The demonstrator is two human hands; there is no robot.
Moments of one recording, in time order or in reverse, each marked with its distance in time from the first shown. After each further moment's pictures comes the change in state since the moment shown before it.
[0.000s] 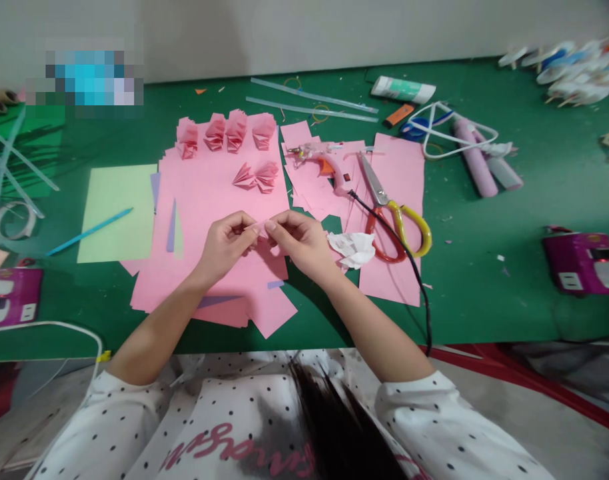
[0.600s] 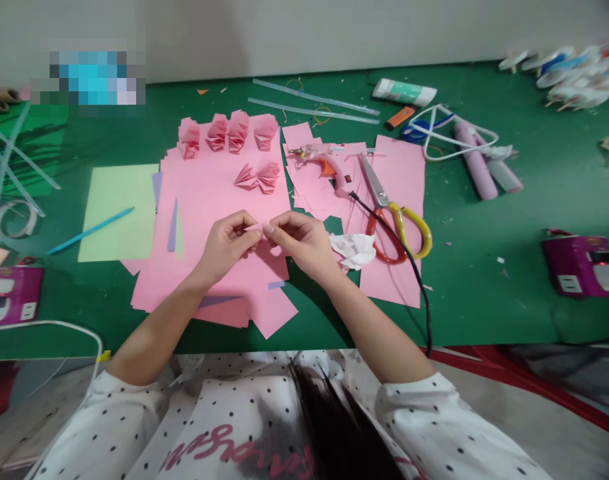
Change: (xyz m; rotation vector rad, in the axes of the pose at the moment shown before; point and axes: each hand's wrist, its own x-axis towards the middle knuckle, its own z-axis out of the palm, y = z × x) left_hand 0.000 0.003 0.000 -0.061 -0.021 -0.051; right_hand 0.001 -0.002 -0.001 0.041 -0.005 0.037
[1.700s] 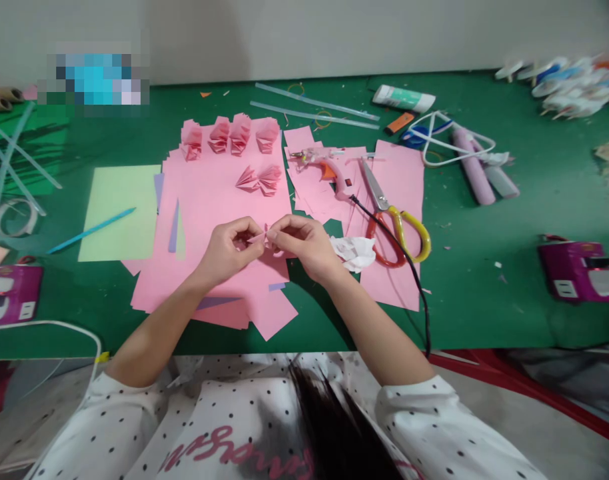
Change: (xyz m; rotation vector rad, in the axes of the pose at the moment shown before) left_hand -0.003 0.005 0.000 0.219 -0.032 0.131; right_hand 0.003 -0.002 -0.006 0.137 -0.082 0.113
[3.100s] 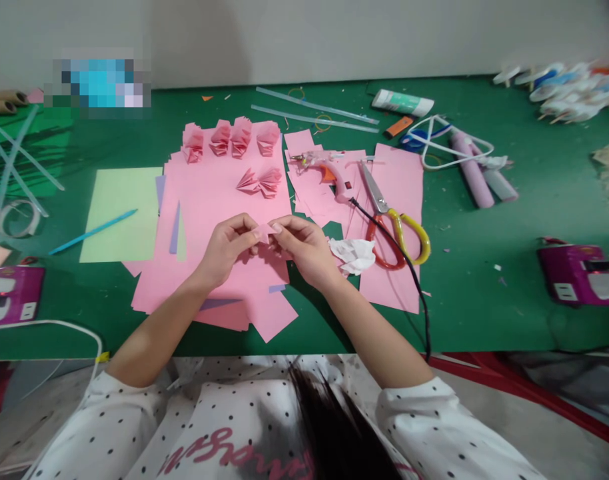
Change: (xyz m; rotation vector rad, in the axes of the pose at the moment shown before) left_hand 0.003 -0.014 0.001 -0.423 0.021 -0.215; right_hand -0.001 0.007 0.005 0.058 0.029 -0.084
